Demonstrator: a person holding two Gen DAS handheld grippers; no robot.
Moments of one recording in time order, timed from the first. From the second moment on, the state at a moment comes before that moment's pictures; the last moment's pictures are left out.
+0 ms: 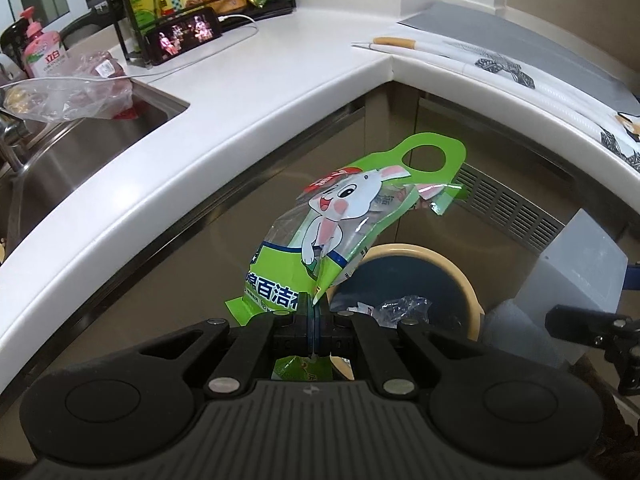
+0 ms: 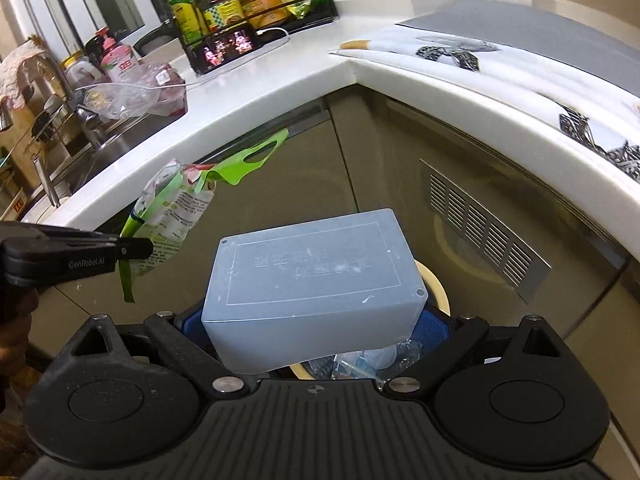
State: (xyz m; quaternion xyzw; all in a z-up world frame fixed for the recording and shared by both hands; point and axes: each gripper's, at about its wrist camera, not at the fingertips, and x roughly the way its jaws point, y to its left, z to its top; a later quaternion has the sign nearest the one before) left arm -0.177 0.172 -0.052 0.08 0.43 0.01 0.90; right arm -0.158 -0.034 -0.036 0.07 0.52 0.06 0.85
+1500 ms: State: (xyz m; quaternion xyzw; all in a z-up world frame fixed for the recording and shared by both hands) left arm -0.156 0.170 -0.088 0.07 0.49 0.00 0.87; right arm -0.129 -0.032 -0.068 0.07 0.57 0.07 0.82
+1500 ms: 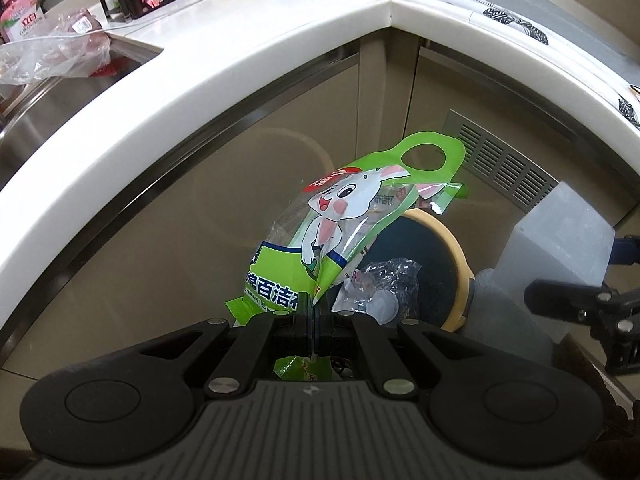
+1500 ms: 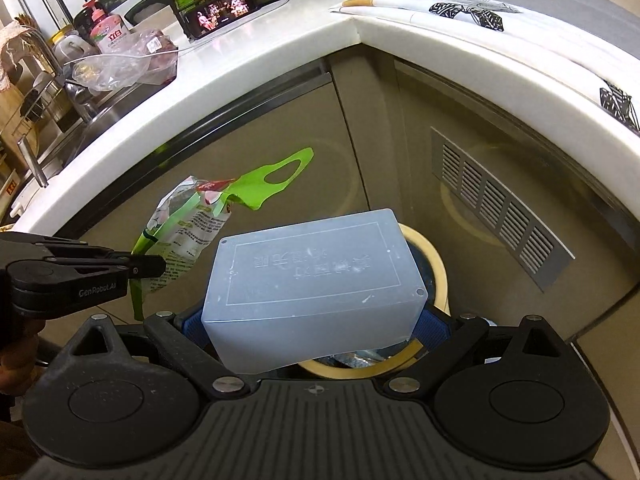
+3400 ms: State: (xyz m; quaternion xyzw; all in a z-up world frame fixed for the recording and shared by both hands) left arm -0.035 0.153 -0.233 0.11 0.65 -0.03 0.75; right arm -0.046 -0.036 -0.232 -0.01 0.69 0.01 0.73
